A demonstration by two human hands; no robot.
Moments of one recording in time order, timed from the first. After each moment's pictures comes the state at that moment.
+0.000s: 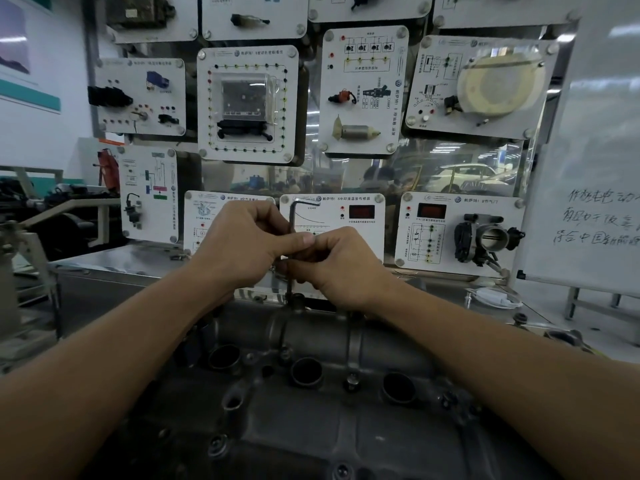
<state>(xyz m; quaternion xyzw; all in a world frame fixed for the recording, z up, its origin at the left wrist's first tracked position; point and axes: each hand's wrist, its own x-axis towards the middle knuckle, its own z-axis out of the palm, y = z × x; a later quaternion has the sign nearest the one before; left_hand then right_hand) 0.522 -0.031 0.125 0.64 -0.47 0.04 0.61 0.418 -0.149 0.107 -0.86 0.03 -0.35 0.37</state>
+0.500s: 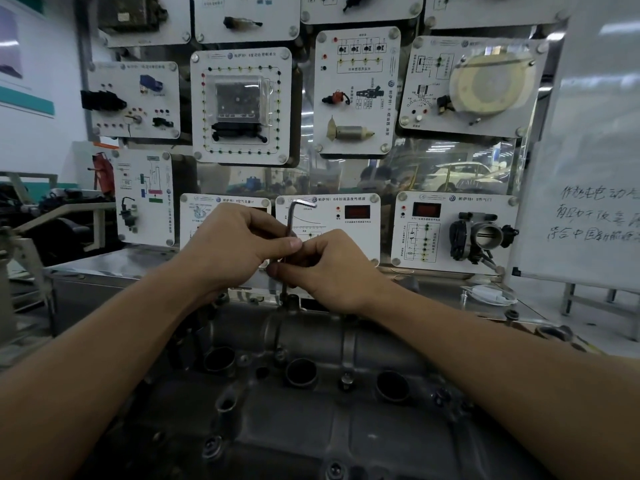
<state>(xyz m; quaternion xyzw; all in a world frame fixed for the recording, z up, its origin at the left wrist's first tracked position) 0.526 -0.026 0.130 0.66 -0.49 0.00 0.57 0.414 -0.144 0.108 -0.88 0.05 -0.34 0.33</state>
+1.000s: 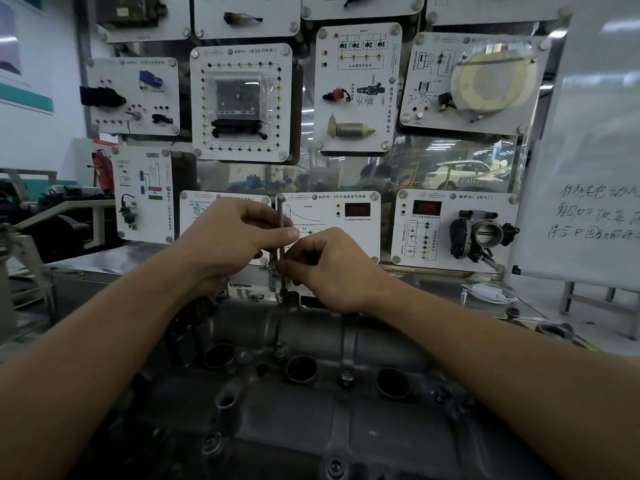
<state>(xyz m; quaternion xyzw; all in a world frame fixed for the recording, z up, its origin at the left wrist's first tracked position) 0.524 -0.022 0.134 0.66 -0.48 -0.04 0.58 0.414 -0.144 0.109 -0.90 0.04 -0.33 0.28</state>
